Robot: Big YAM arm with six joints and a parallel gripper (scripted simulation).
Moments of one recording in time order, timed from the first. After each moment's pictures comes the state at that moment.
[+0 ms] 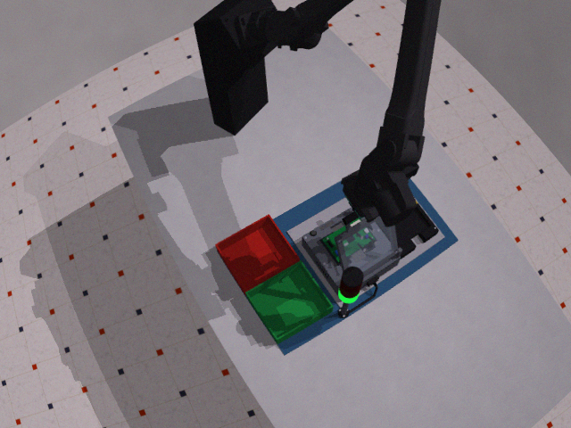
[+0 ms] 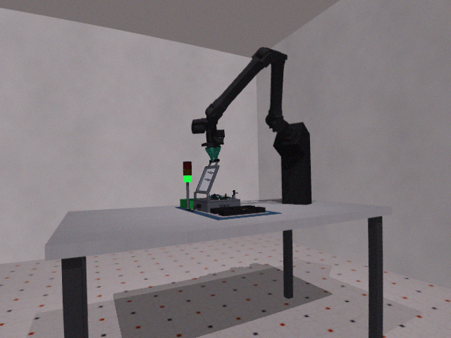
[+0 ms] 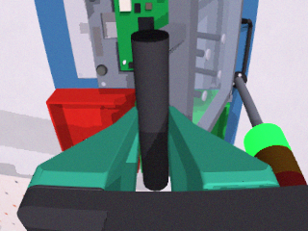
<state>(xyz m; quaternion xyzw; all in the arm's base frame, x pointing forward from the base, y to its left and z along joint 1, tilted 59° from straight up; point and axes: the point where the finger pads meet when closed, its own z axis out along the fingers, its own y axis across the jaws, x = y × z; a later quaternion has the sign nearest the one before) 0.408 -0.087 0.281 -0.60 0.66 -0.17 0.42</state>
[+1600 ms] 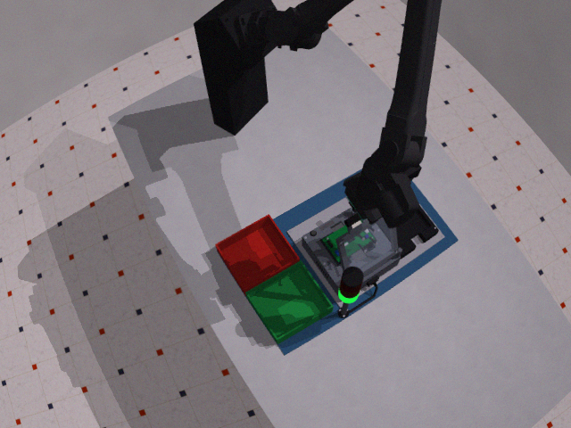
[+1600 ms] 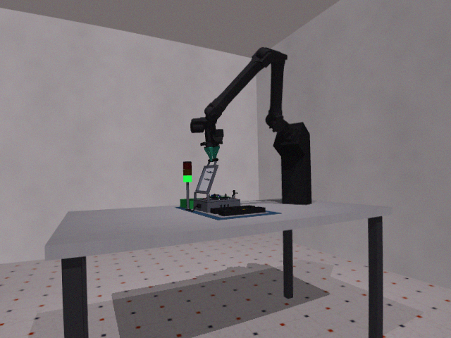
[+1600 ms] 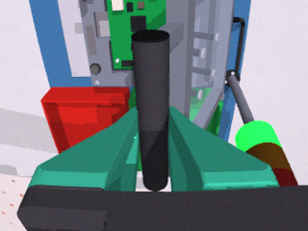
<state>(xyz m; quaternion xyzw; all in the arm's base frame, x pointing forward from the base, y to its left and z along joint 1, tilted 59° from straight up) 0.411 -0.090 0.288 -0.60 0.66 -0.18 0.42</state>
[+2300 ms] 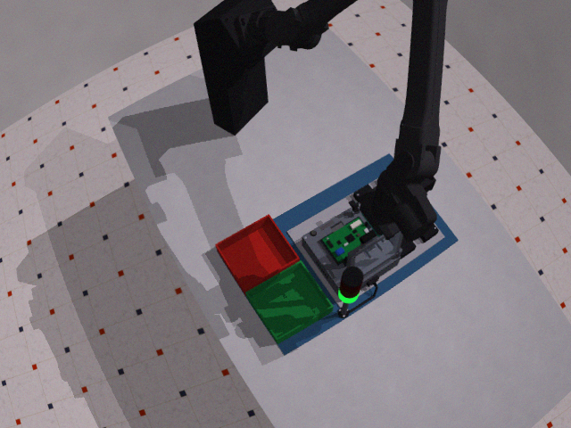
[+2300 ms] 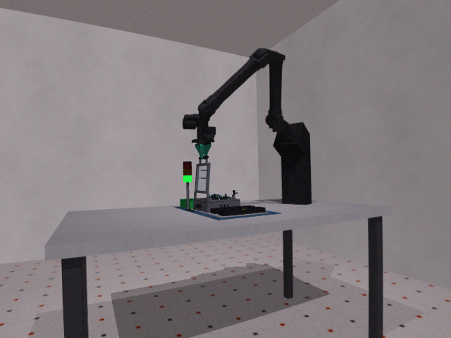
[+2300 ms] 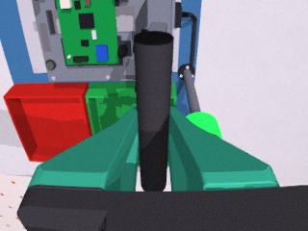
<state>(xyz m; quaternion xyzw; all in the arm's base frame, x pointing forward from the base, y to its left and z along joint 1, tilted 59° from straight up) 0.433 -0.103 0.335 -0.60 0.64 -0.21 0.43</state>
